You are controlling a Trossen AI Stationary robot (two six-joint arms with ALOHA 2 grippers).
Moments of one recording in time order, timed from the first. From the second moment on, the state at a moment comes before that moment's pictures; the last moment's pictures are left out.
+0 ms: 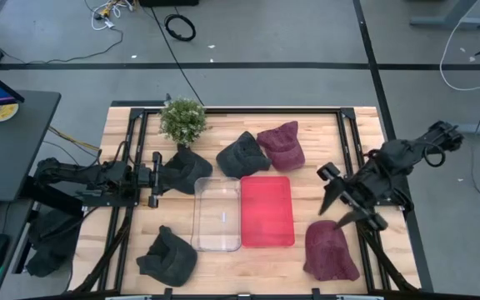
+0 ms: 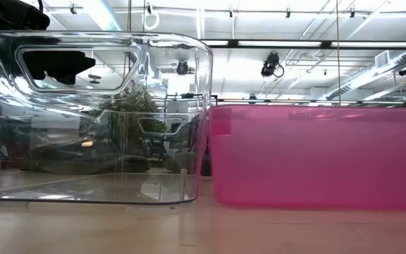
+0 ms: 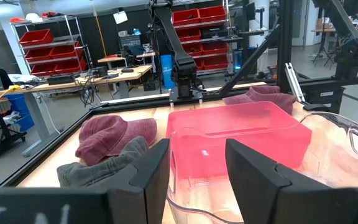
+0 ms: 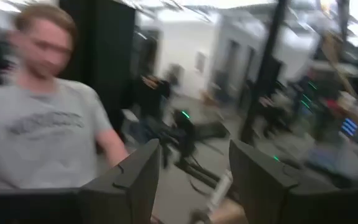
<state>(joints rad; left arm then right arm) -0.15 0.04 0.01 0.06 -0.18 0.12 0.49 0.93 1.07 -0.06 -0.23 -0.16</state>
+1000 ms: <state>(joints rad) -0.15 0.04 0.01 0.06 -0.18 0.12 0.74 1.33 1.56 -0.87 0.36 0.21</state>
